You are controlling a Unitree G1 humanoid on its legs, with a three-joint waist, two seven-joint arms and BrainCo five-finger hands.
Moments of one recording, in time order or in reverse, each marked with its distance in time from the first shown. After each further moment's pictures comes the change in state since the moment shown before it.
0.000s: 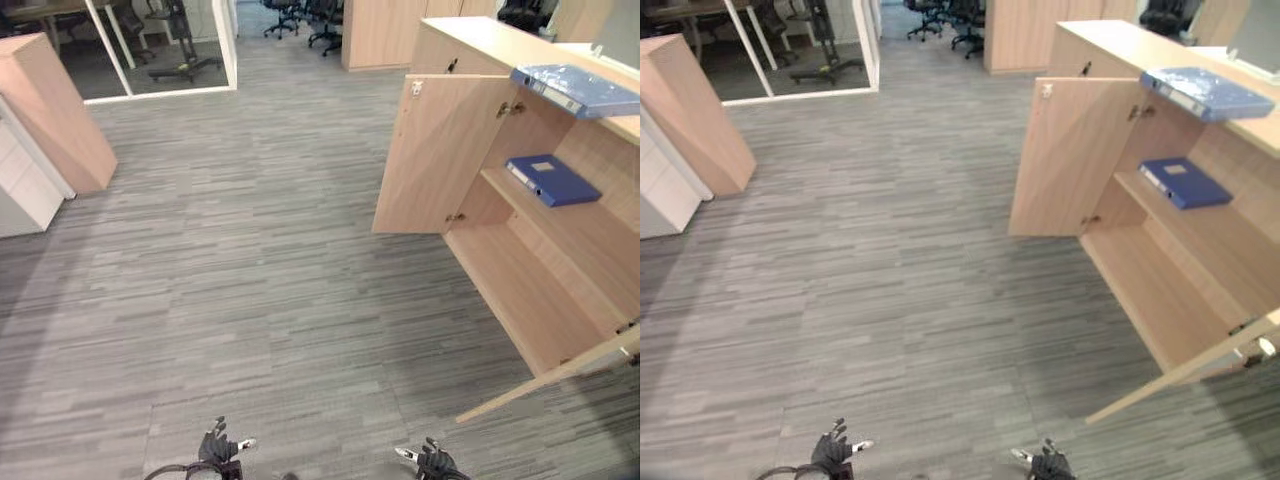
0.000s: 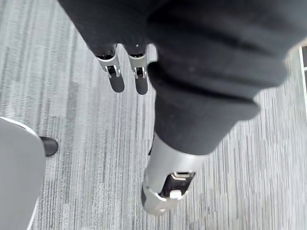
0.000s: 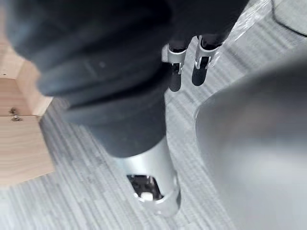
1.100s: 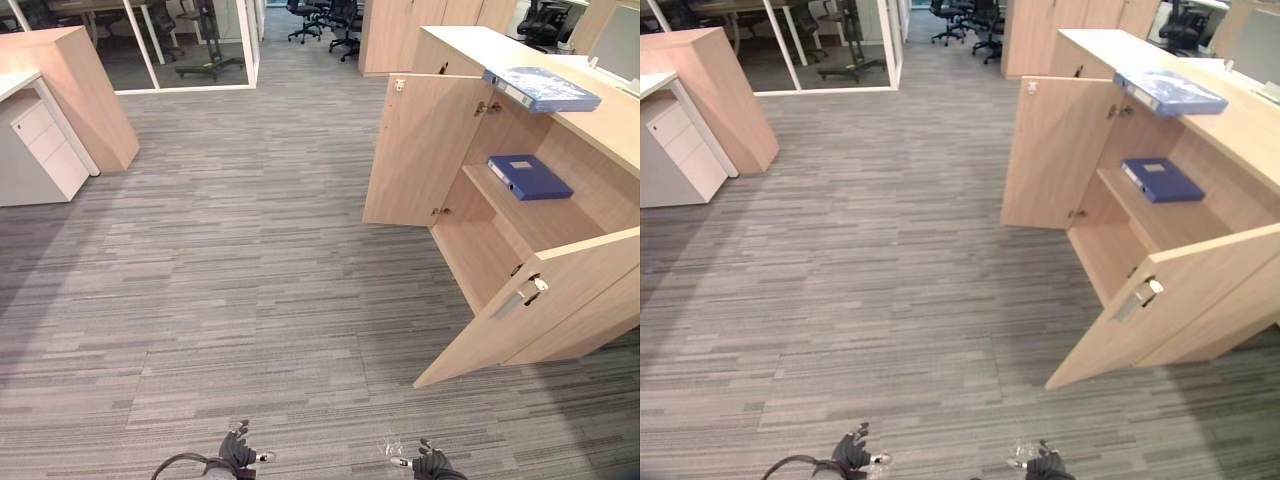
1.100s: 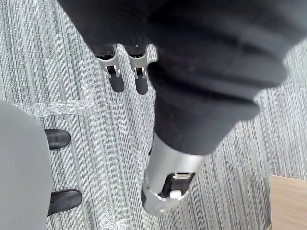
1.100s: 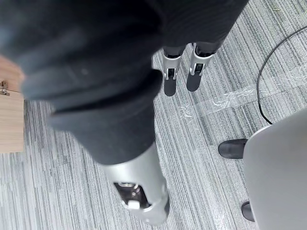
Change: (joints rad) left arm -0.049 0.001 -0.111 0.083 0.150 0.011 -0.008; right arm 0.012 -0.010 0.120 0.026 -0.113 0.002 -0.045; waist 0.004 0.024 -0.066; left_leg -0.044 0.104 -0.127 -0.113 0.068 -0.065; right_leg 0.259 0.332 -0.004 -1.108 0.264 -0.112
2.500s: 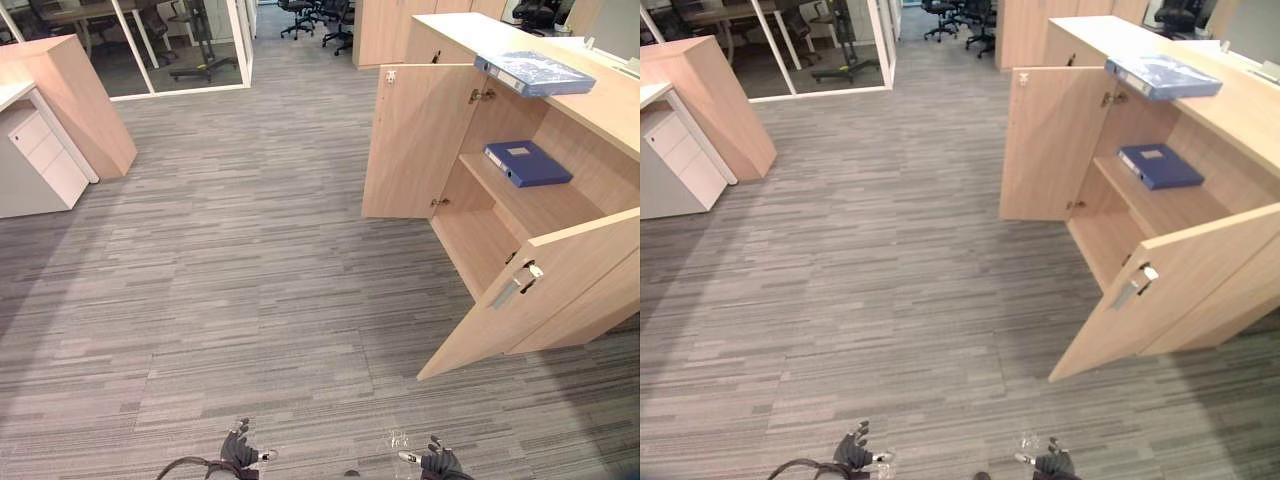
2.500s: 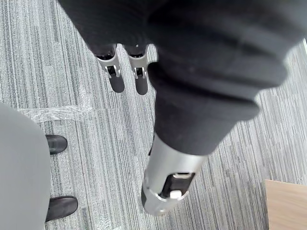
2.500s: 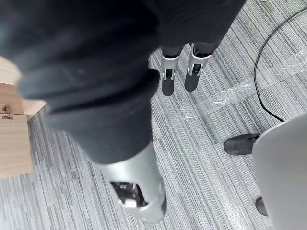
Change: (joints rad) left arm 0.036 -0.030 0.055 -0.052 0.016 -0.012 0.019; right arm 0.027 -0.009 -0.035 -0.035 0.074 -0.036 -0.008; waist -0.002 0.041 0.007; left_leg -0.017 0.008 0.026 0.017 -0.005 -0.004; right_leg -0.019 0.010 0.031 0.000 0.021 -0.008
